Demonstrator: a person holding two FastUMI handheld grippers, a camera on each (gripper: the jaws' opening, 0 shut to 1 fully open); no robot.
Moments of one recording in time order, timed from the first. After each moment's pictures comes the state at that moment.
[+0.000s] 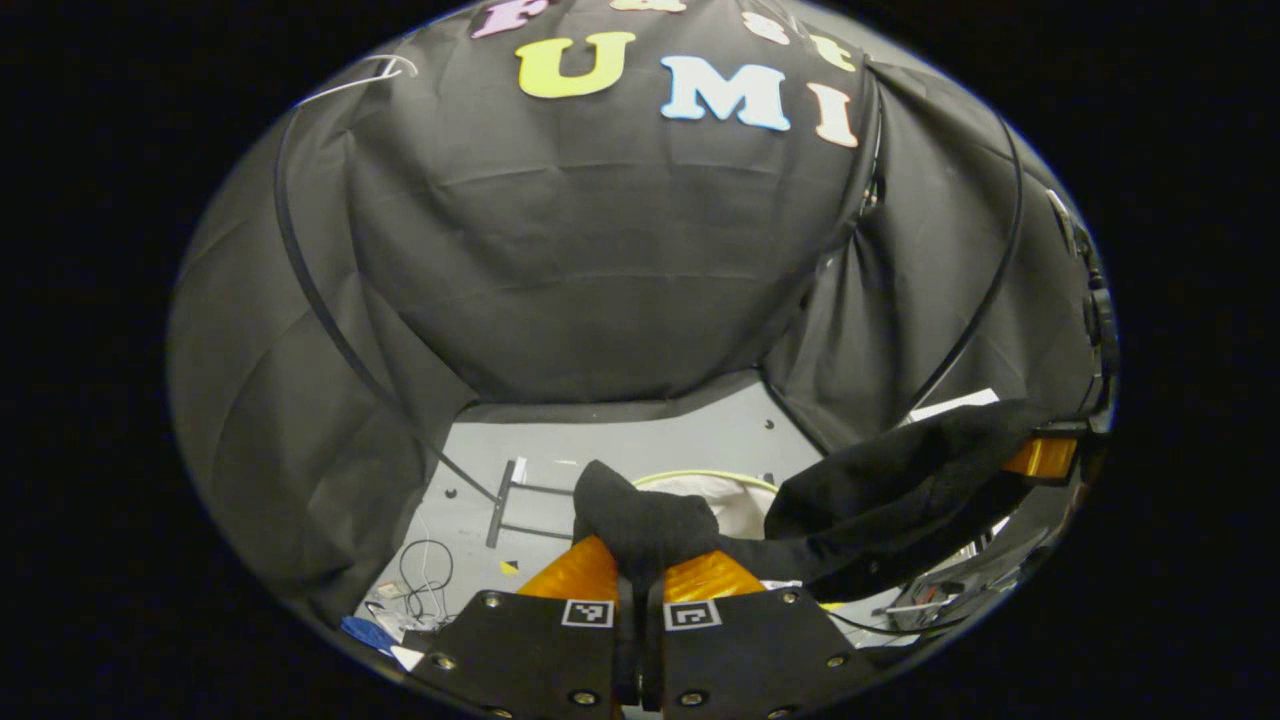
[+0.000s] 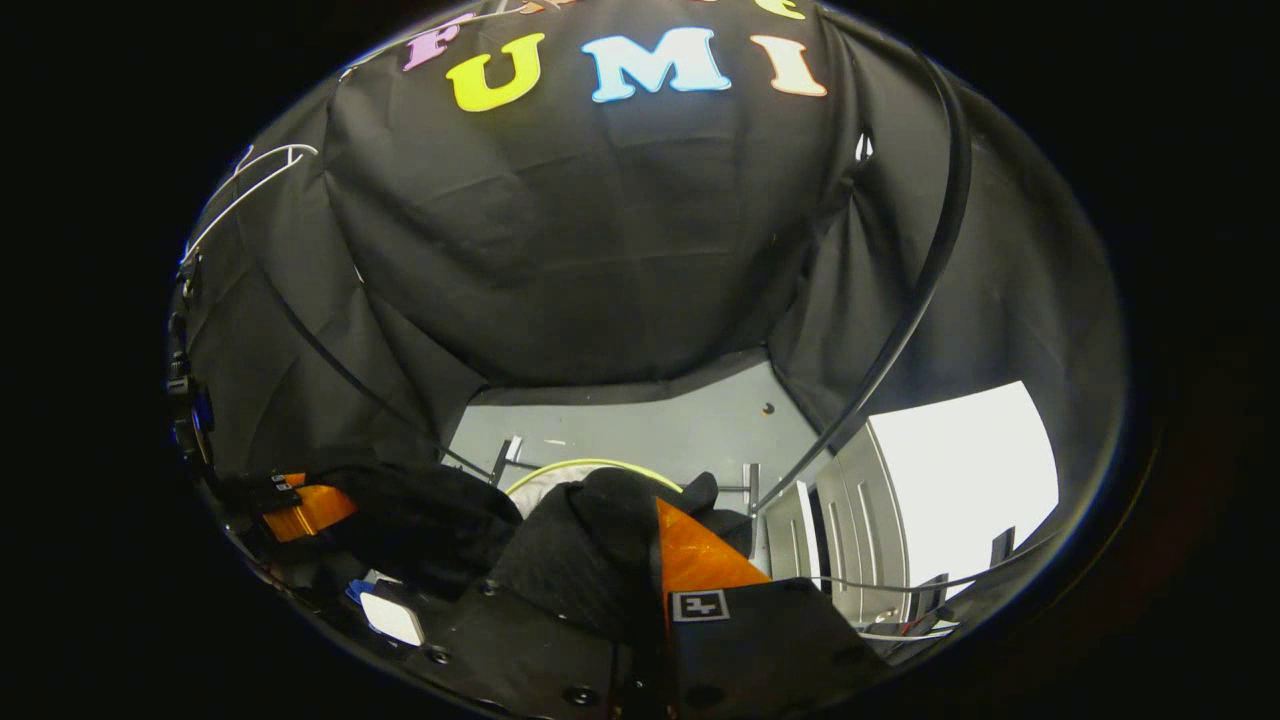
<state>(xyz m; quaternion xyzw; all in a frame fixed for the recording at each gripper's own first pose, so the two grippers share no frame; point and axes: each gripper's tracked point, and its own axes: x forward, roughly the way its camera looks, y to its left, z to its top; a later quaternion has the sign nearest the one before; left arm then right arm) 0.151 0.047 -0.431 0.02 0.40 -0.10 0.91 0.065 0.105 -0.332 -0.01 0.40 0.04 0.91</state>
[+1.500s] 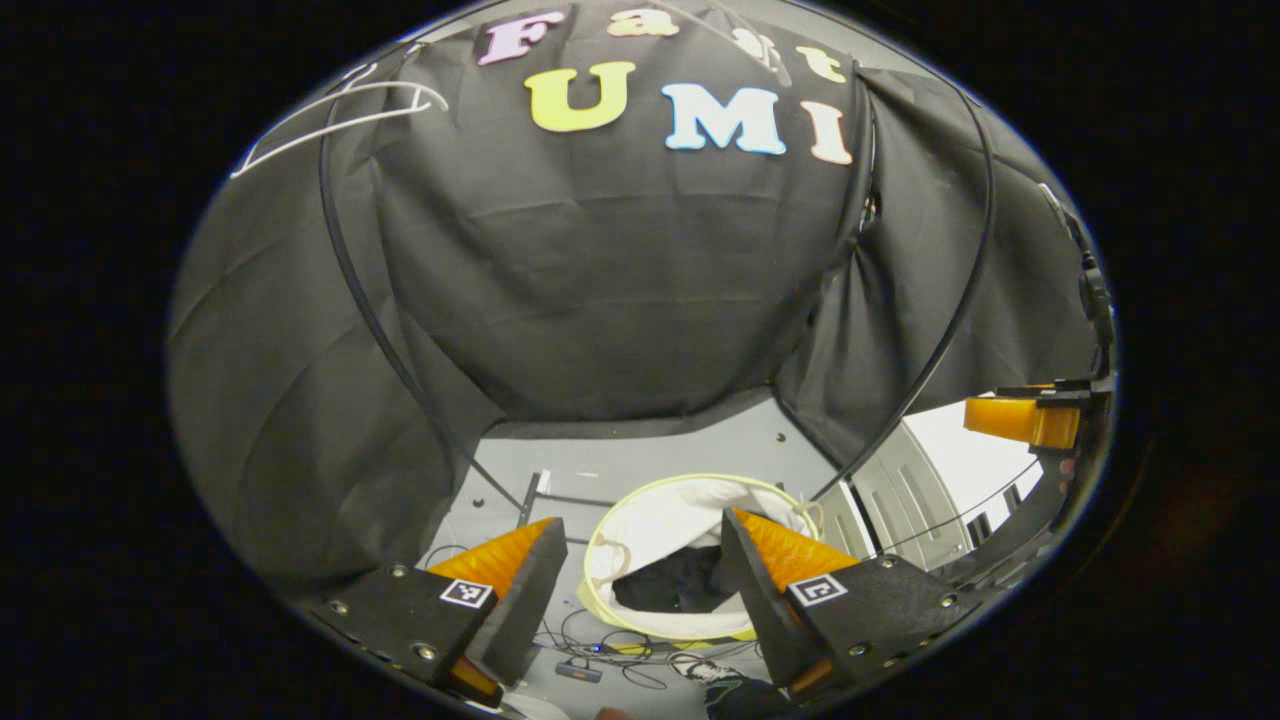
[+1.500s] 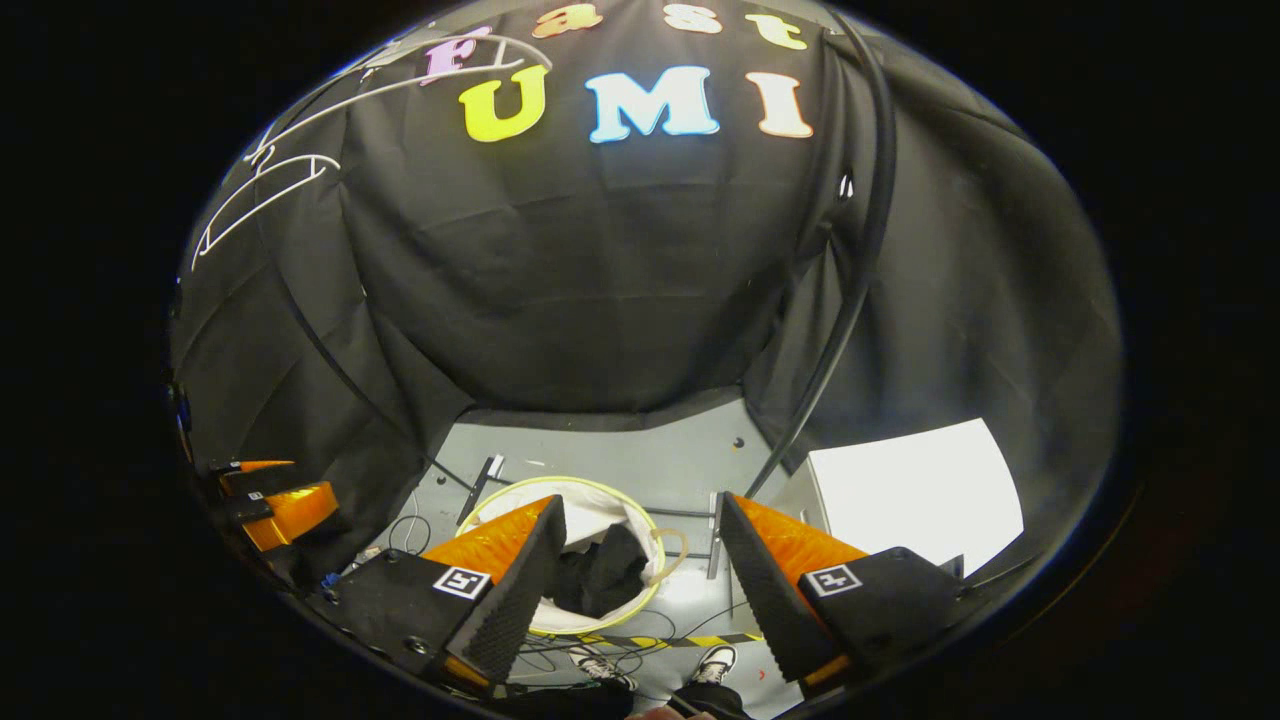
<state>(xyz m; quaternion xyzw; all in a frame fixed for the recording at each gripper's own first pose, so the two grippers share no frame) 0.085 0.050 -0.327 0.04 0.34 -0.06 0.94 0.027 0.047 -0.251 -0.04 0.32 0.04 0.94</state>
